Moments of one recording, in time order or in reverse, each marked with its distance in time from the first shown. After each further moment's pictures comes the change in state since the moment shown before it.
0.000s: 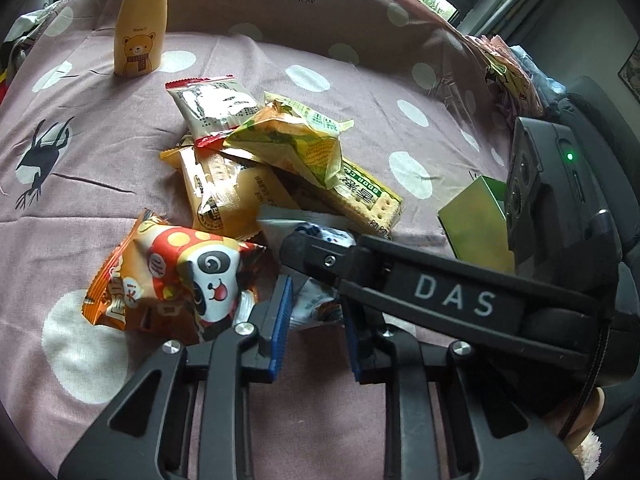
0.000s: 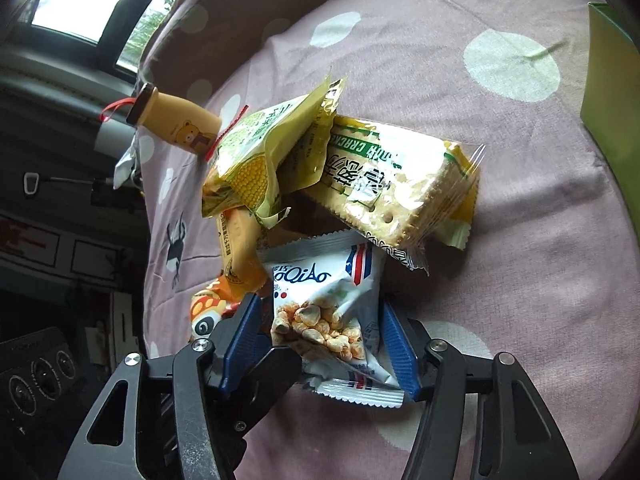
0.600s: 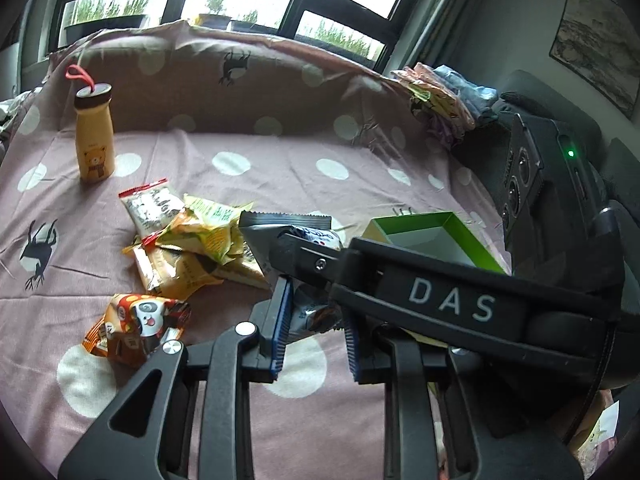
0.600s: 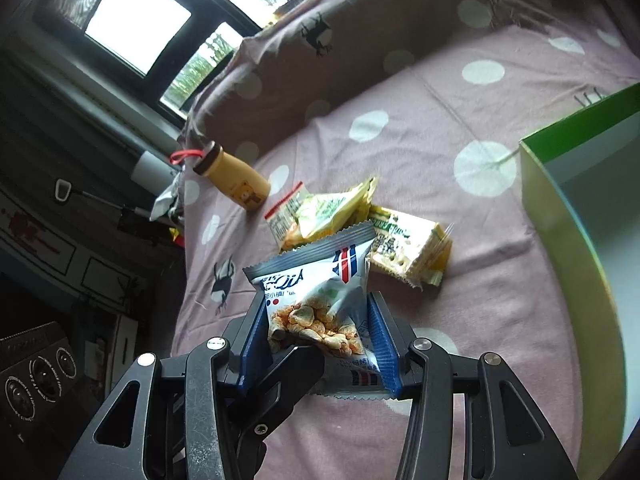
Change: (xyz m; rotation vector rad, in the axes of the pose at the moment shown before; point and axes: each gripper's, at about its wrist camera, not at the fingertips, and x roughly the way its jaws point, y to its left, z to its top) left arm -0.061 -0.072 0.000 0.191 -0.232 -0.099; right arm -0.108 0.017 -0.017 -0.077 -0.272 0.051
